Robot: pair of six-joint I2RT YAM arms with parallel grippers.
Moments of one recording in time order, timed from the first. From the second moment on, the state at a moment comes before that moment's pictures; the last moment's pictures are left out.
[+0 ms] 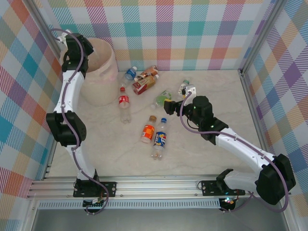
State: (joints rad) left arm 0.06 2.00 2.09 -0.38 -0.27 -0.53; right arm 0.62 1.19 0.83 0.11 0.05 0.27
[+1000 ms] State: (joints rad) left arm 0.05 2.05 2.26 -0.63 -0.03 -0.66; right arm 0.62 1.18 0.83 0.00 0.23 0.47
